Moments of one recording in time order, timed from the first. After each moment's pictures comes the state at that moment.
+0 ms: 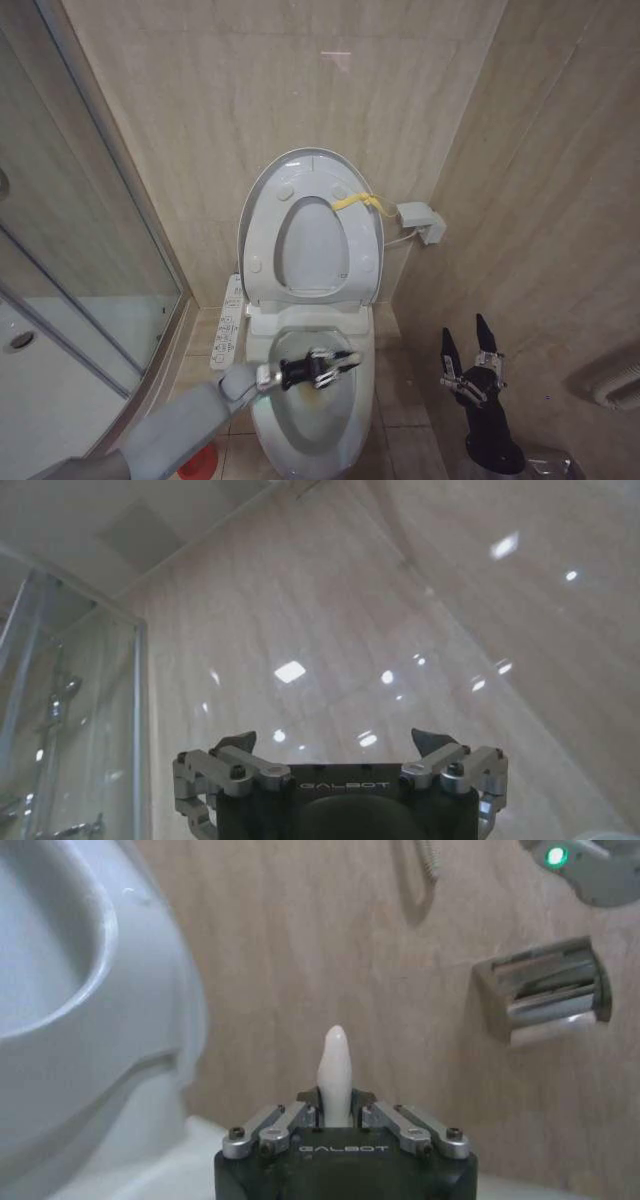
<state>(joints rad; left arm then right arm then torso) 0.56 -1.06 0.58 -1.16 -0.49 -0.74 0.61 -1.72 1.58 0.70 2.13 0.91 0.61 -0.79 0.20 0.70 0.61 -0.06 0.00</state>
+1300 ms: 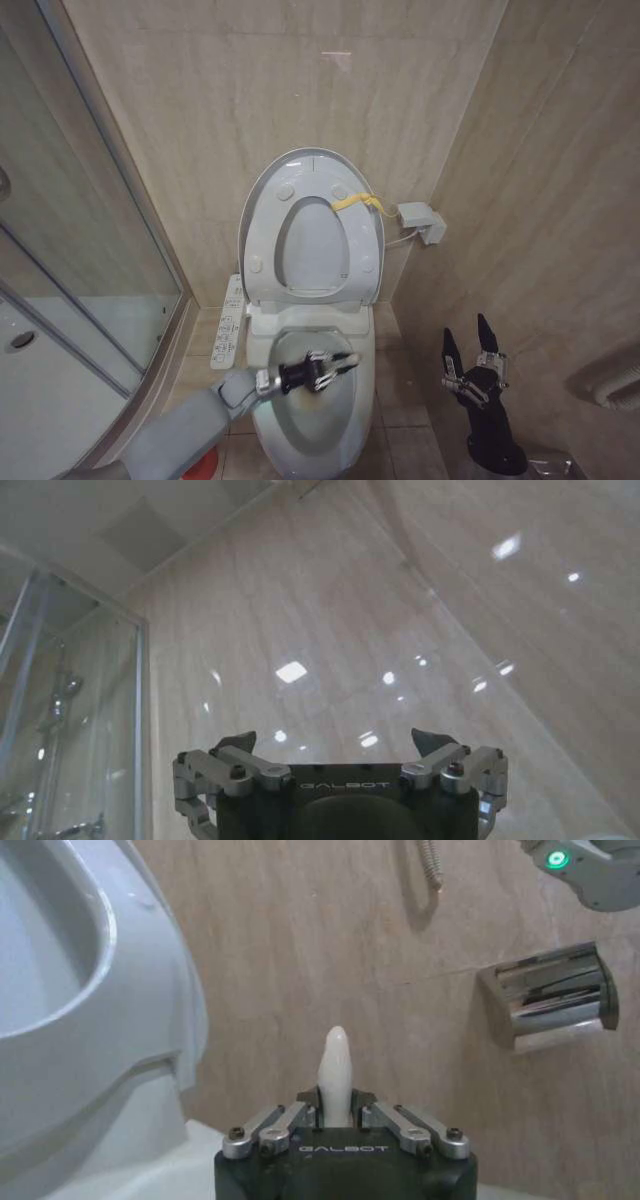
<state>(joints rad) 0.58 -1.07 0.55 -1.19 -0.48 -0.75 0.60 -1.72 1.58 0.71 2.14 0.91 0.61 -0.79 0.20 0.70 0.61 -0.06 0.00</state>
